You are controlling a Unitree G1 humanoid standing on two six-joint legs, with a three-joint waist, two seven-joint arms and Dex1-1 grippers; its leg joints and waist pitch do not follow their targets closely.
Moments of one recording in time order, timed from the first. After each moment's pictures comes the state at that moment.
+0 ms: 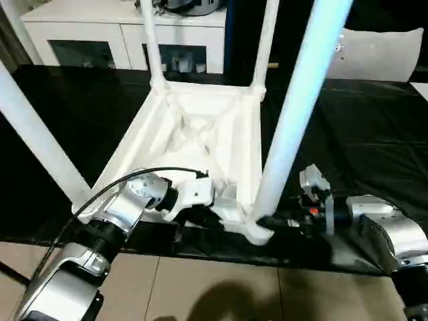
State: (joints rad) left arm -0.62 0.33 -0.37 0.59 0.08 0.07 -1.22; right arm -0.34 -0.41 0.09 0.20 0.27 0.45 1.06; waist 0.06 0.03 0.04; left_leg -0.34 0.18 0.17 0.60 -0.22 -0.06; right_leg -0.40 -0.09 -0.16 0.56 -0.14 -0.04
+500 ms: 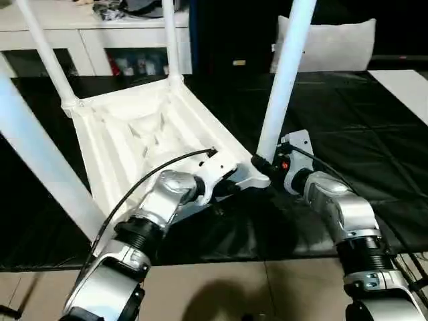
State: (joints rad) left arm -0.67 0.10 -0.28 0.65 0.11 0.29 -0.79; right arm -0.50 -0.18 -0.02 0.36 0.15 0.49 0.50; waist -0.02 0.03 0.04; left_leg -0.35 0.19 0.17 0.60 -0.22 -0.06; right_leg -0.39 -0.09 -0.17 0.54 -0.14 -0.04
